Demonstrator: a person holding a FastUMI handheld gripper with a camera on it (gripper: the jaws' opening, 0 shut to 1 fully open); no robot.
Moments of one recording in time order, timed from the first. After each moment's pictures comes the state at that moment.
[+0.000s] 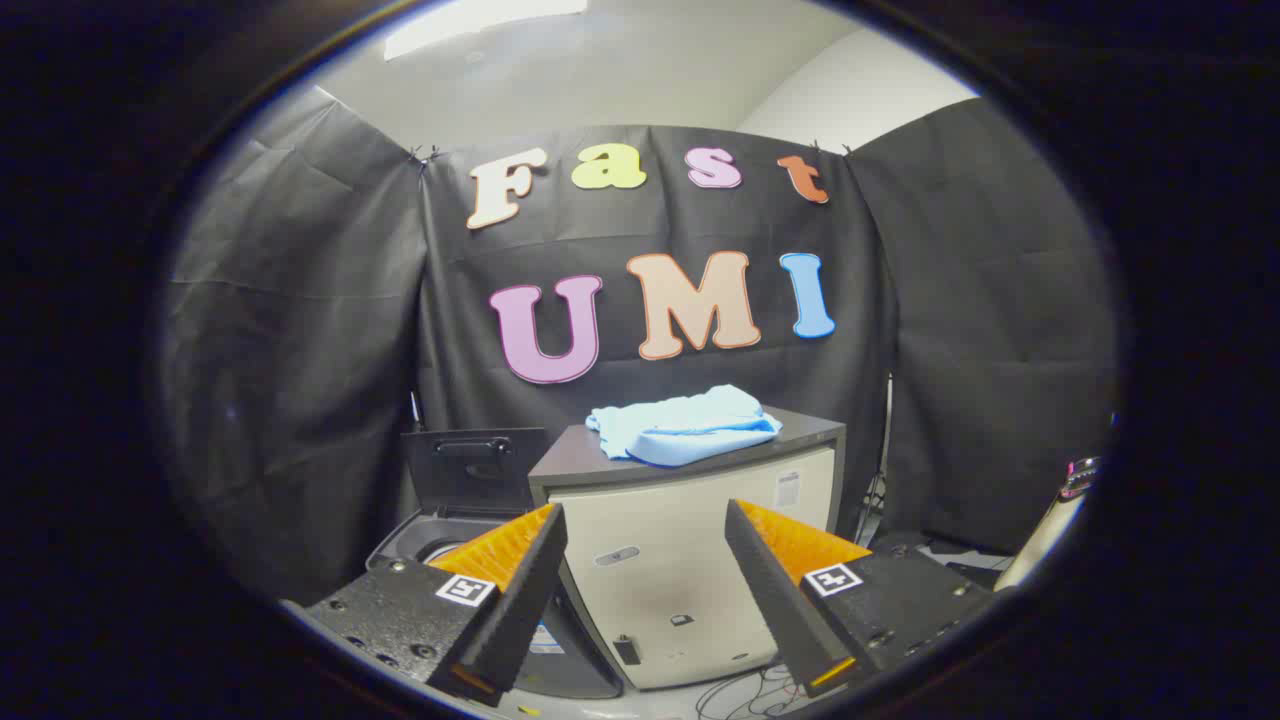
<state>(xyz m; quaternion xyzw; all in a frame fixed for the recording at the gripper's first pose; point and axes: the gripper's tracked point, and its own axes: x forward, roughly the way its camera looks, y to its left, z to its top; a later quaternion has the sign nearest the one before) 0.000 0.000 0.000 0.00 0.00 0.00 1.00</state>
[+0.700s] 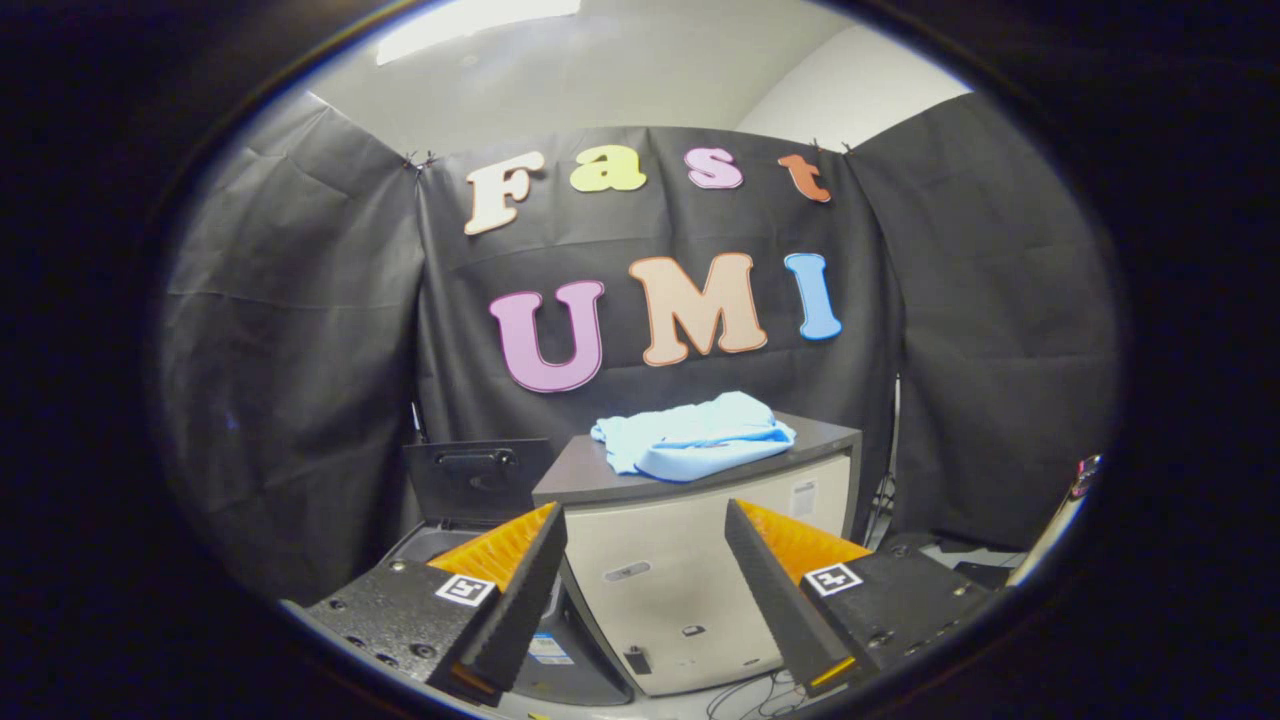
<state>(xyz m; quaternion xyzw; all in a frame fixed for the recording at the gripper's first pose) 0.029 0.004 0.013 0.01 -0.01 0.00 1.00</state>
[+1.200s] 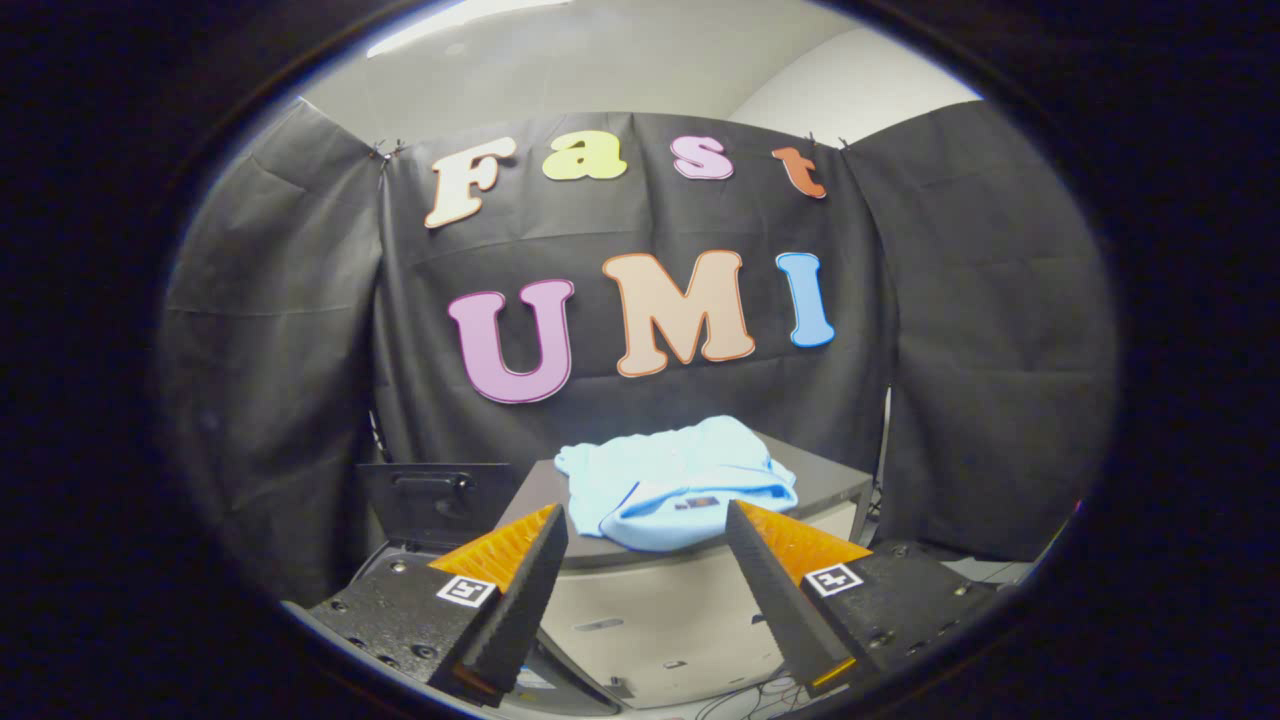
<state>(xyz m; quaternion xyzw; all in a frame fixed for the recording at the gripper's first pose) 0.137 -0.020 0.055 -0.01 0.01 -0.03 1.00</state>
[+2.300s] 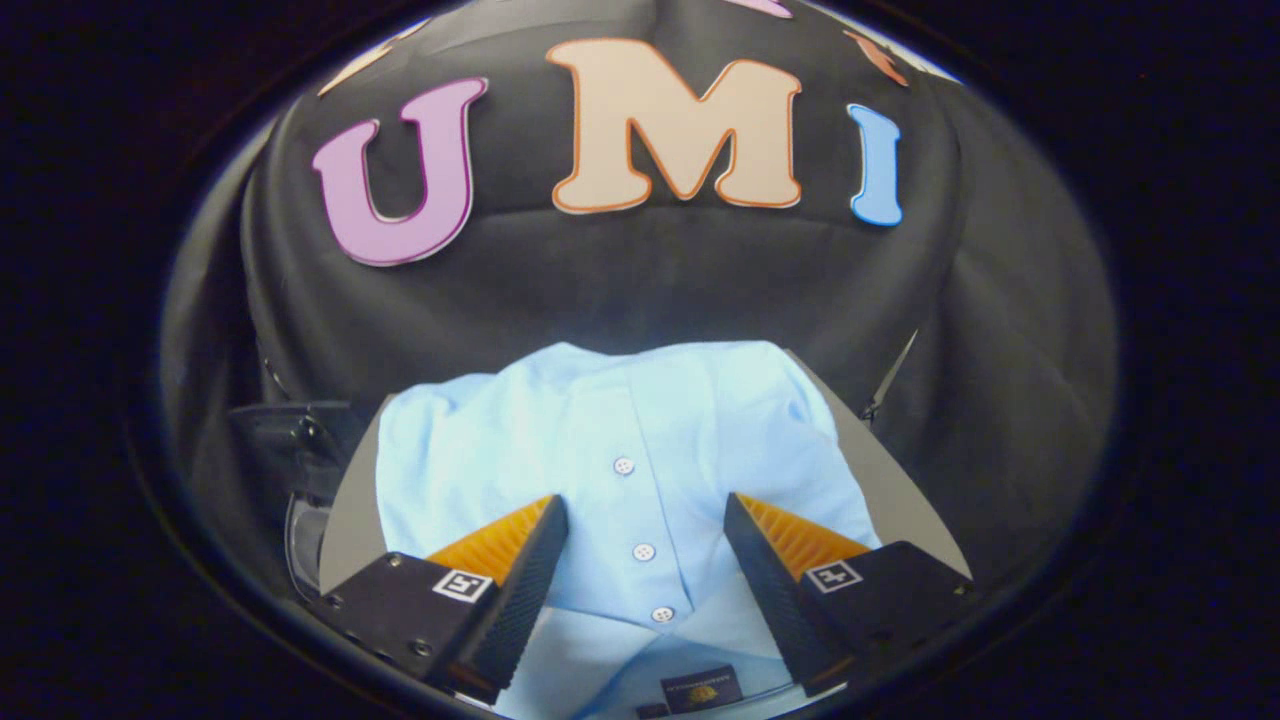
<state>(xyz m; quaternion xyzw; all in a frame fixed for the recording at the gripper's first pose) 0.338 -0.070 -0.034 -0.03 0.30 -0.06 0.95</state>
